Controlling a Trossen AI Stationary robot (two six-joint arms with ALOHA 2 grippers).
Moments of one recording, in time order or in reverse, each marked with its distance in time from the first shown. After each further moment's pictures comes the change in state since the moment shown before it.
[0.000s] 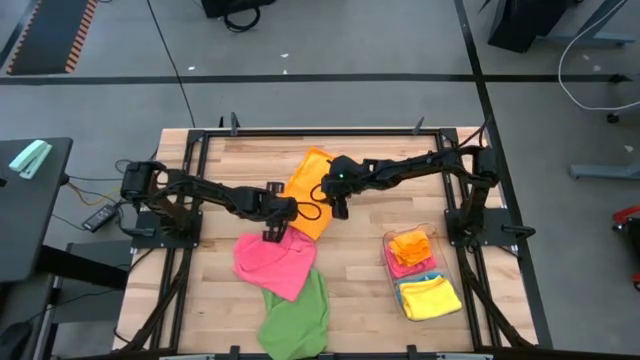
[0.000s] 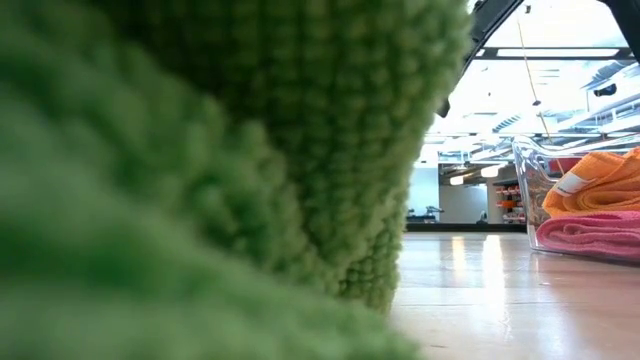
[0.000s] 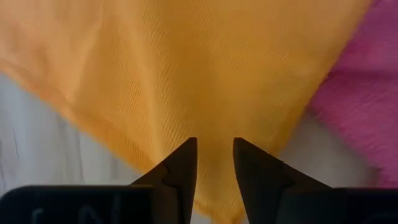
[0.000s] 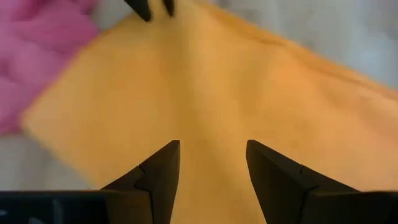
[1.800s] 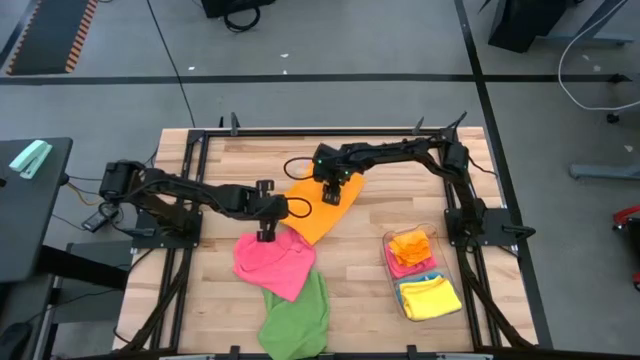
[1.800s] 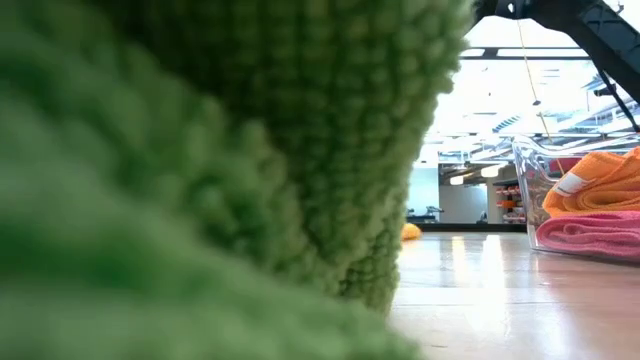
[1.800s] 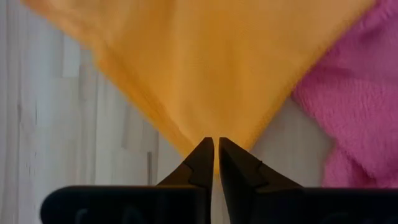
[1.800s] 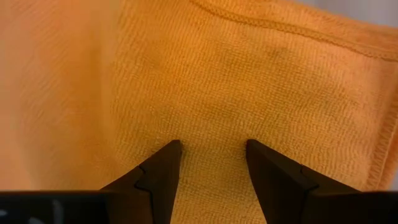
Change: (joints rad) left arm -0.036 -0.163 -0.038 -0.076 -0.002 -0.115; right arm -0.104 0.272 0.374 -0.487 0.062 0.086
